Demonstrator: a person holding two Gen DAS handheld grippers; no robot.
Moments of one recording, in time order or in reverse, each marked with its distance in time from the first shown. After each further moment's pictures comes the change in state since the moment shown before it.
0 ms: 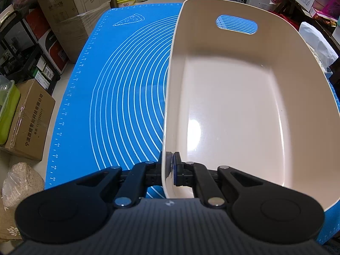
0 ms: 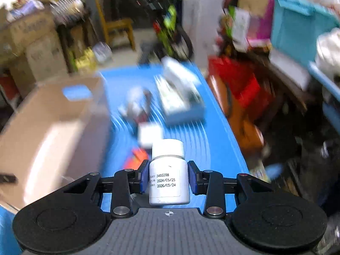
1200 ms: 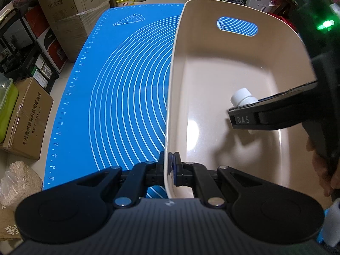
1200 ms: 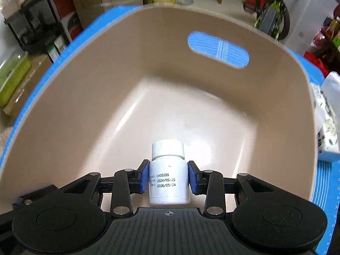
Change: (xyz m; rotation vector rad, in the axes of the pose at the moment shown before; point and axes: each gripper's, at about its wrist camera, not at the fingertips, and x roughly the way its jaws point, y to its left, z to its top) left arm 0.000 0.002 -0.001 -0.011 -0.003 -0.017; right arm 0.158 0.209 0.023 -0.343 0.433 0.187
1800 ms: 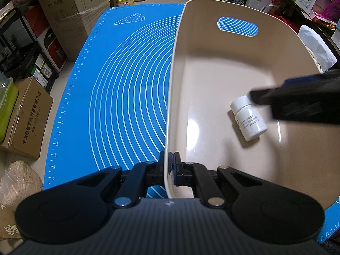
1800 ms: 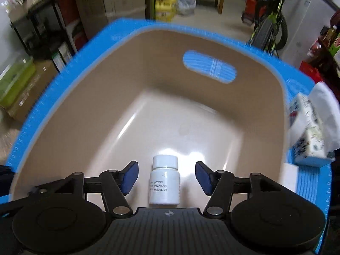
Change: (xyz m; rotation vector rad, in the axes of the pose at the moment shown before) left arm 0.000 0.001 0.001 -0.004 0.002 -0.004; right arm -0.063 -0.005 -0.017 -0.013 -0.142 0.010
